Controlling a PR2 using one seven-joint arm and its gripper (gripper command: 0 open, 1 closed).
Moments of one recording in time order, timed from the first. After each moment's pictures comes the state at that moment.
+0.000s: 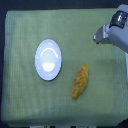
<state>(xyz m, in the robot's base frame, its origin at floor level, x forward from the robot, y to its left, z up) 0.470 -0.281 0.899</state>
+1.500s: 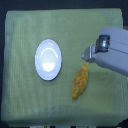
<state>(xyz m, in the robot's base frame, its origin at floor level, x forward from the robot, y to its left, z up) 0.414 -0.215 0.864</state>
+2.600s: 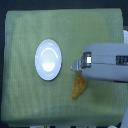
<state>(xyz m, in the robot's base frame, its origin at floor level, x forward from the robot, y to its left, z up) 0.391 -0.158 0.770</state>
